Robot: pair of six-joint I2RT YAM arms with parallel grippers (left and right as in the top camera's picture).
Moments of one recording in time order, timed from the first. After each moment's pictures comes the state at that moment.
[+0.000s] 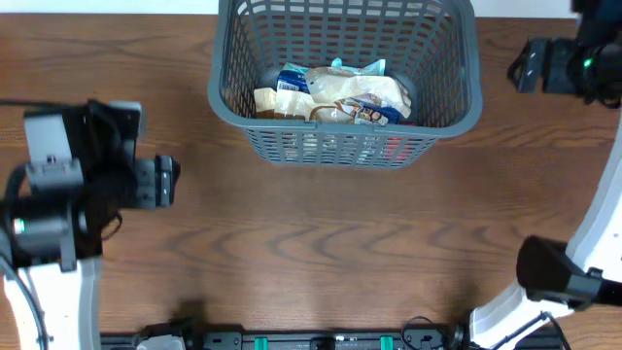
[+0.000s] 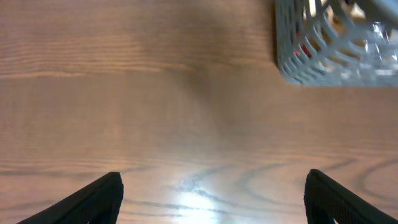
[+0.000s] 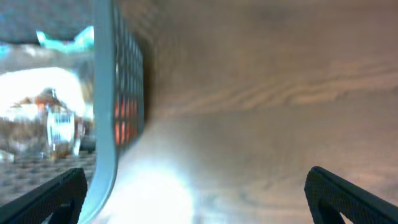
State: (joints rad) left arm 0.11 1.10 1.38 -1.26 0.08 0.16; right arm -0.20 1.83 2.43 -1.69 -0.06 -0.07
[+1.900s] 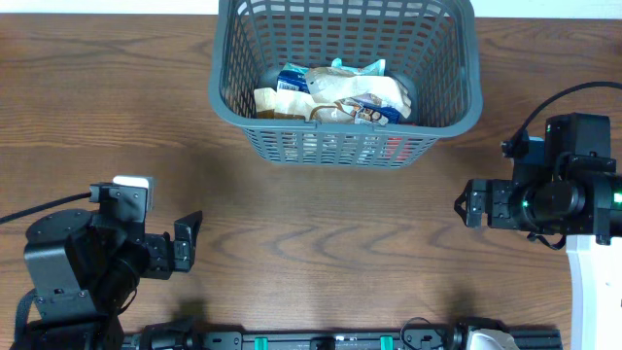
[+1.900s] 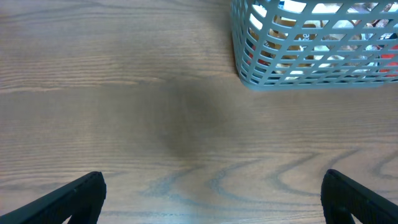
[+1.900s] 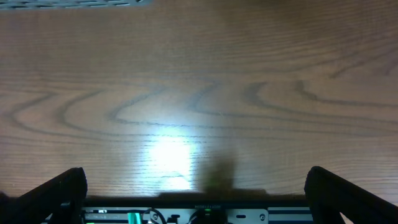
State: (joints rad) left arm 0.11 0.68 1.12 -1.19 0.20 0.14; right arm -0.10 1.18 1.40 -1.52 -0.08 -0.01
